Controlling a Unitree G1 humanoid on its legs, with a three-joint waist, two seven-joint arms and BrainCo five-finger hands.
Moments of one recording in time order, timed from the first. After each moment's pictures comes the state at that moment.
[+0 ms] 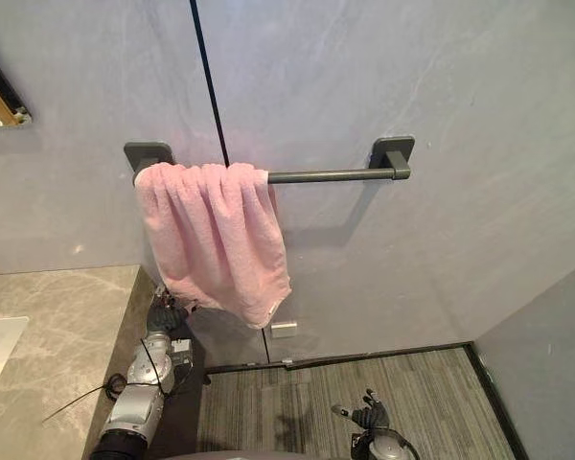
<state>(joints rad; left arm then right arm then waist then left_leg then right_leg) 0.01 0.15 0.00 0.31 -0.01 -0.07 0.26 0.12 -0.05 -0.08 0.86 0.04 -0.03 -0.10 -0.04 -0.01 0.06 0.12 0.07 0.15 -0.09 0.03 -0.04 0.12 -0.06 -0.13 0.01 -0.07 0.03</state>
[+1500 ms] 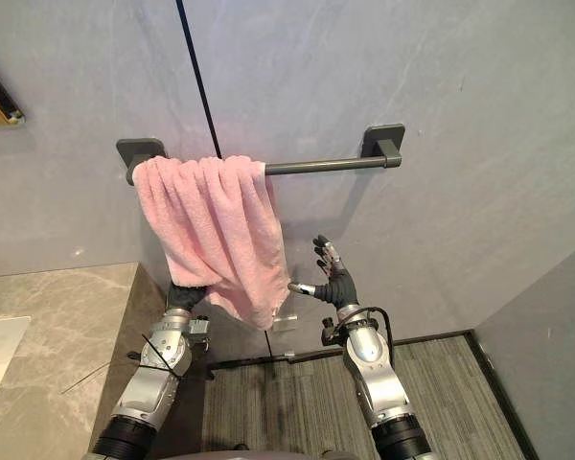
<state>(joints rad) -0.02 0.14 -0.16 0.14 -0.11 -0.14 0.22 -0.06 -0.13 0.21 0.09 0.15 -0.13 -0.01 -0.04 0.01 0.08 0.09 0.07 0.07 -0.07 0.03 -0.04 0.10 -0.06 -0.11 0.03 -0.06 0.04</state>
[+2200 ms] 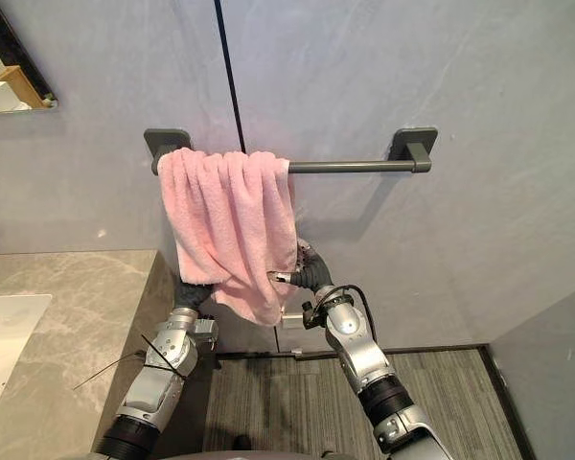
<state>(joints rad) -0.02 0.14 -0.19 0.12 -0.17 -0.14 0.22 -0.27 -0.15 0.35 0.29 0.21 -0.12 0.01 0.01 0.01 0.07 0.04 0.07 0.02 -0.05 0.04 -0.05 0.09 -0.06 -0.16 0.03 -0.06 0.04</state>
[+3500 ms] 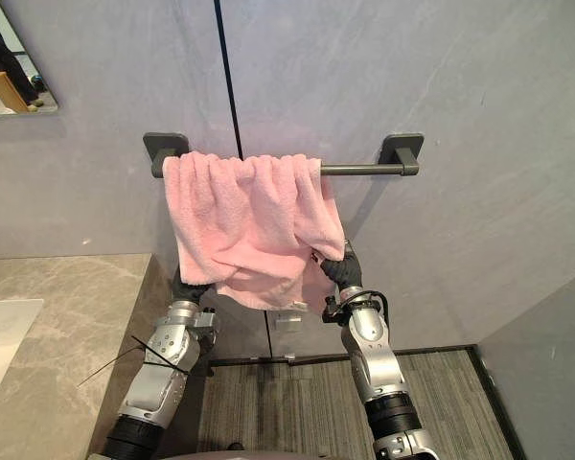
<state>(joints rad) -0.02 0.09 -0.15 0.02 -0.17 -0.15 0.20 -0.15 -0.06 0.11 0.15 0.23 -0.13 -0.01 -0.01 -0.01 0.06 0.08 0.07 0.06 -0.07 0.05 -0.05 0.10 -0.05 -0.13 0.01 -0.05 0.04</state>
